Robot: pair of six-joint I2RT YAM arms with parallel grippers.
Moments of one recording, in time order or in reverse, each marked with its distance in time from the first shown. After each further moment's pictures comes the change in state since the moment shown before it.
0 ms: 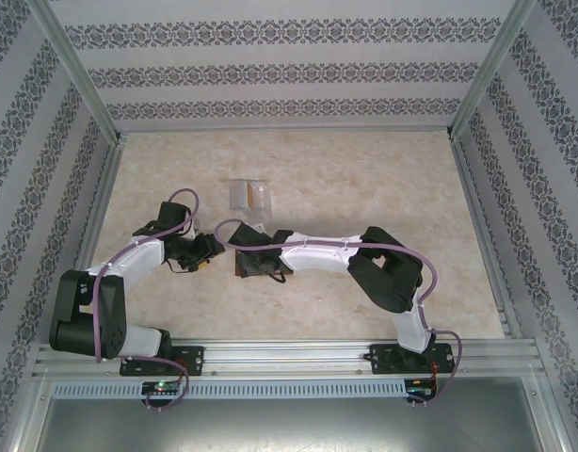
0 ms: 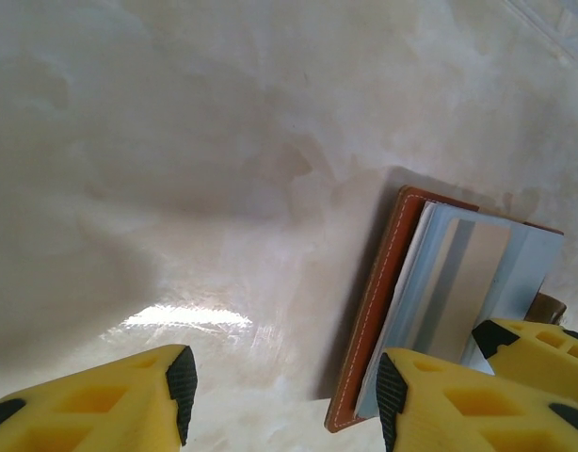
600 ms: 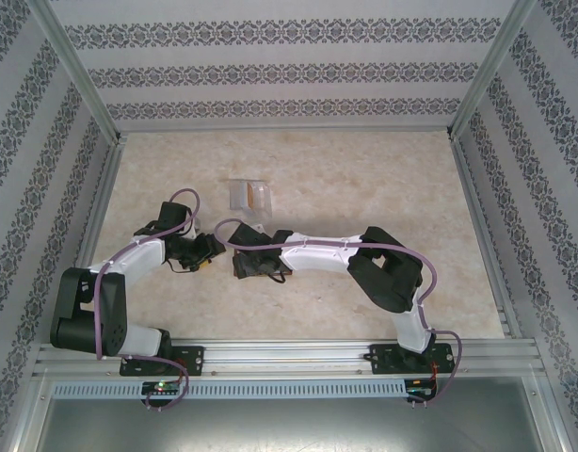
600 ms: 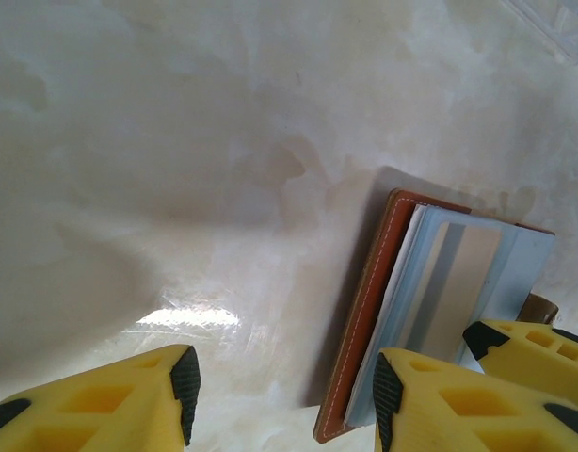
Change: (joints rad) left arm 0.000 0.013 -0.003 0.023 0.015 -0.001; right arm 0.000 0.000 0.000 0.012 -0.031 0.007
